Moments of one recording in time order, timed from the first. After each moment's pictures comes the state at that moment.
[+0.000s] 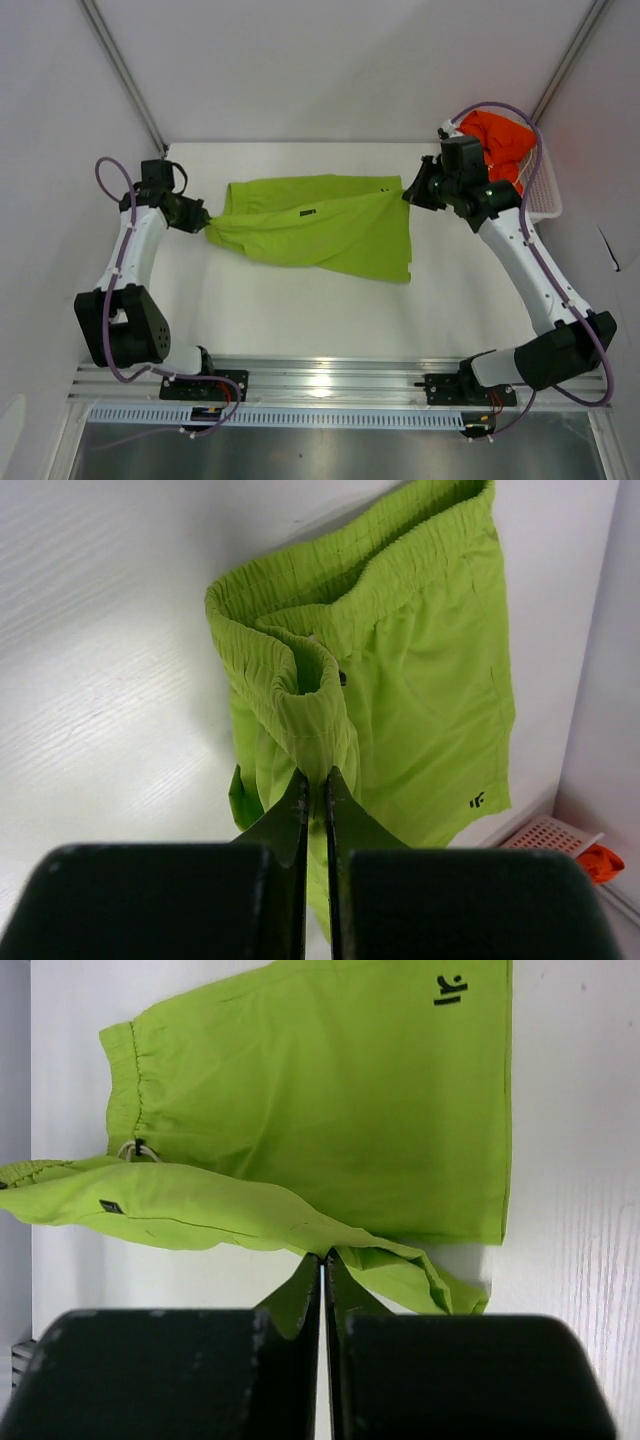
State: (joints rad) left arm 0.15 1.43 1.22 -0.80 0.04 -1.13; right arm 0.34 1.37 1.45 -0.72 -0.07 0.51
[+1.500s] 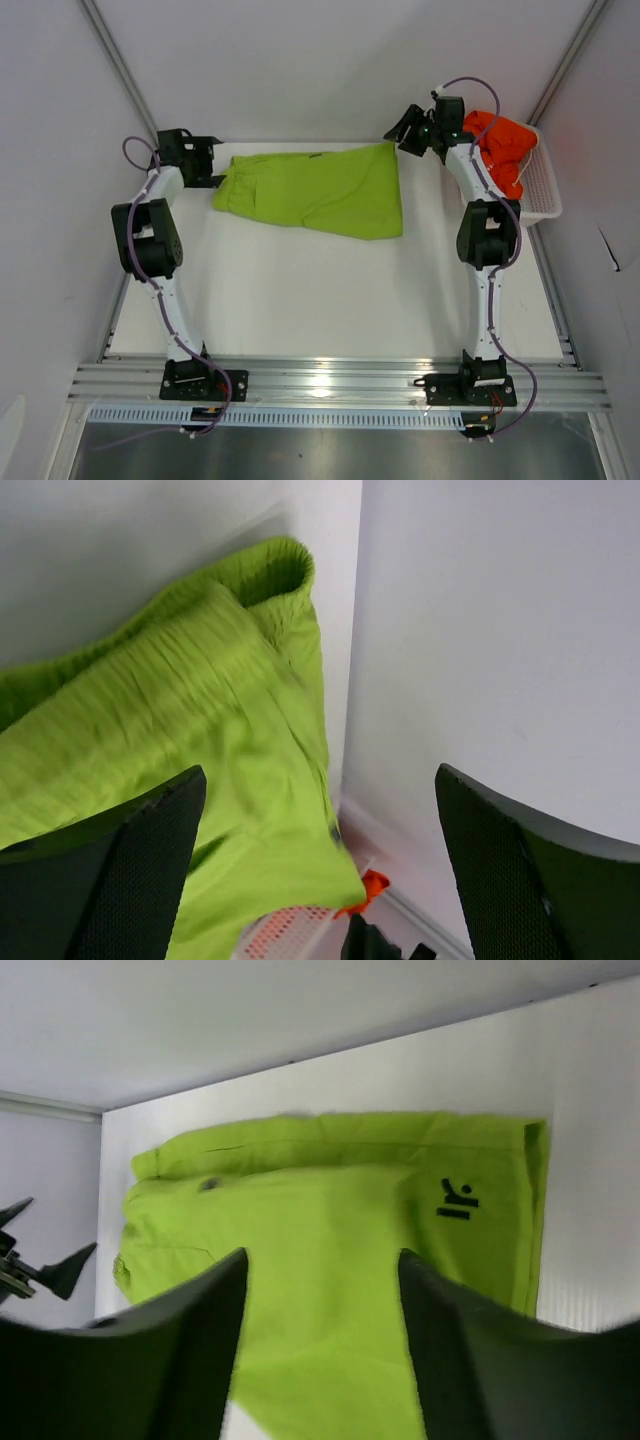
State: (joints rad) left arm 0.17 2.12 1.69 -0.28 0.27 -1.44; right arm 0.10 2.38 2.27 -0.41 -0.43 0.58
